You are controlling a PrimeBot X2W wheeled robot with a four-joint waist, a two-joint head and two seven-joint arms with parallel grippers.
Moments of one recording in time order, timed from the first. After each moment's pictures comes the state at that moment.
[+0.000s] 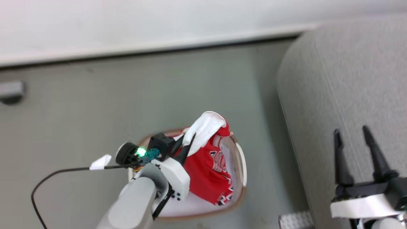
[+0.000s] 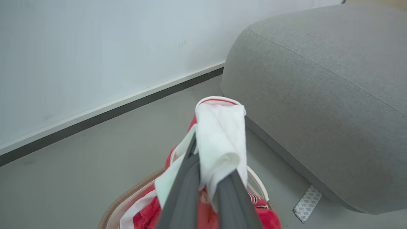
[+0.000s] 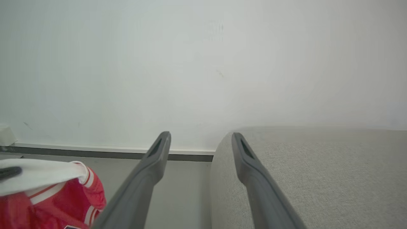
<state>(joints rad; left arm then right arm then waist) -0.63 0.07 -0.48 0.77 -0.13 -0.13 -0.24 -0.18 -0.05 -0.02 0.07 0.14 0.13 -0.26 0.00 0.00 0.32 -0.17</state>
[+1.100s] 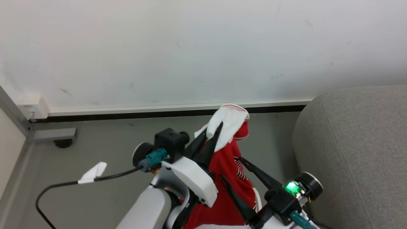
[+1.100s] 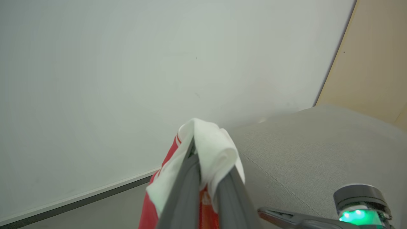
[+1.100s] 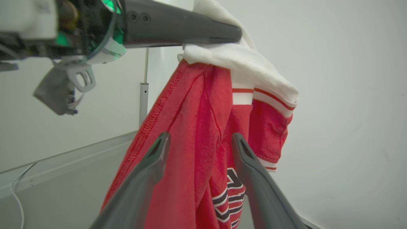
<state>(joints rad) -0.44 0.07 -0.49 0.10 -0.33 -0.02 0.06 -0.29 -0.07 0.59 0.28 0.12 0.13 -0.26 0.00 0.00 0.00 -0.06</state>
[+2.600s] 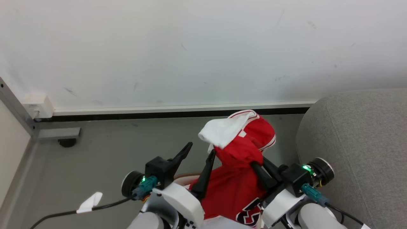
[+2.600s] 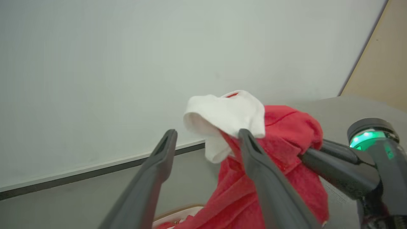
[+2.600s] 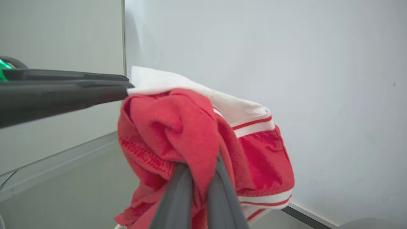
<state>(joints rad) -0.35 0.14 -0.57 0.16 -0.38 0.07 -0.06 -0.44 -0.06 0.57 0.48 0.22 0.13 -0.26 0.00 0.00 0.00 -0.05</state>
